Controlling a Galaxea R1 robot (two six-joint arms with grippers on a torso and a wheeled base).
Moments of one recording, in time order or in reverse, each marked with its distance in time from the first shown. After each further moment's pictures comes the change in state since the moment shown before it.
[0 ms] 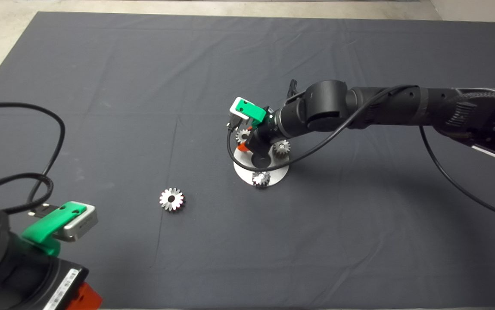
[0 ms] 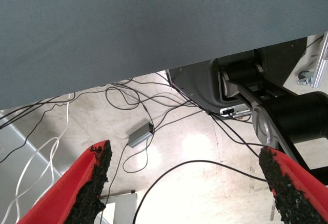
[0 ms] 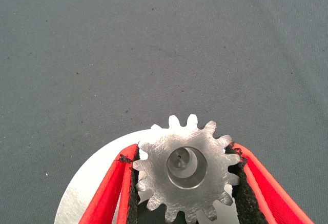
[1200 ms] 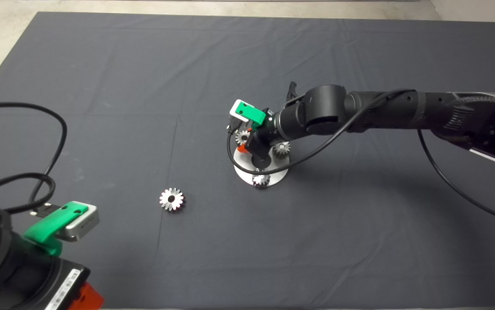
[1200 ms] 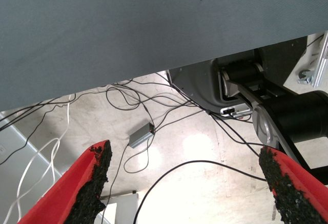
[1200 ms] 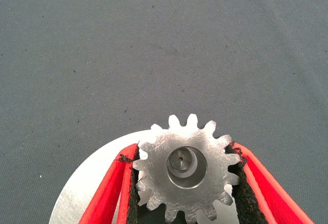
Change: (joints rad) left arm 0.000 0.014 0.000 0.000 0.000 0.000; right arm -0.014 0.000 0.000 -0.032 -0.019 -0.002
